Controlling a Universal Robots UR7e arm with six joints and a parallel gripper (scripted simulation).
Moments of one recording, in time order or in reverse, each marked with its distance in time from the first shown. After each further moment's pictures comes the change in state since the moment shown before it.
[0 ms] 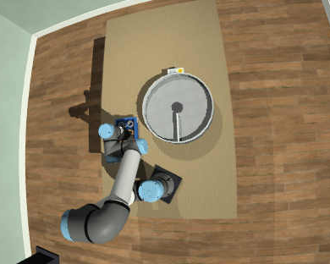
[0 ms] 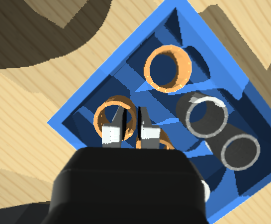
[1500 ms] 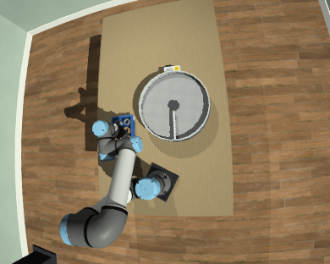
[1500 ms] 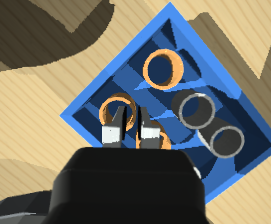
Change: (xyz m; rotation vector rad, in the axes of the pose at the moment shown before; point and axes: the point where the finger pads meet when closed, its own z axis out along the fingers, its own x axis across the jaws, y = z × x) arm 0.000 0.000 -0.024 0.000 0.000 0.000
